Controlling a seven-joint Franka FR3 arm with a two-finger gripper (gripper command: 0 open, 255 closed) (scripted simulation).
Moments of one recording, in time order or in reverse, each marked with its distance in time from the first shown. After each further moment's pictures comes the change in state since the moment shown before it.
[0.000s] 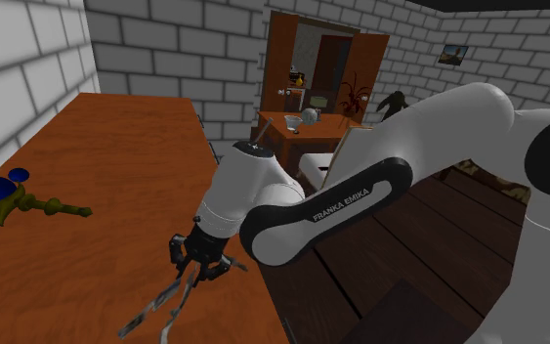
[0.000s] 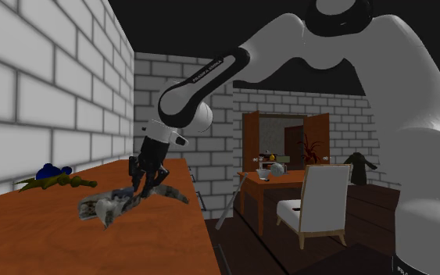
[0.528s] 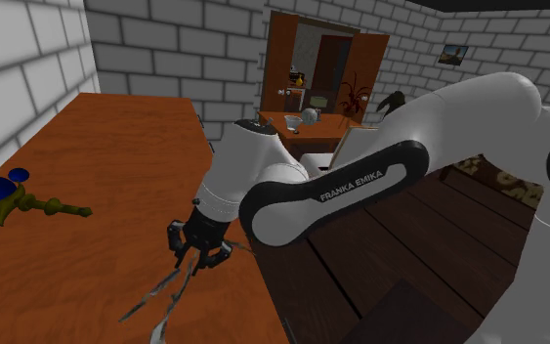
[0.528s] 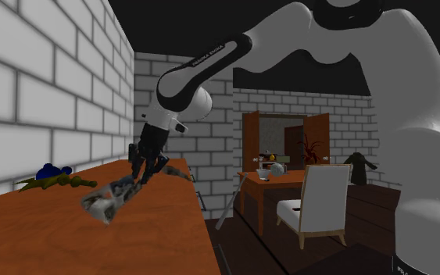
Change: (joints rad) arm -0.024 -0.056 0.030 0.040 0.051 -0.088 -0.027
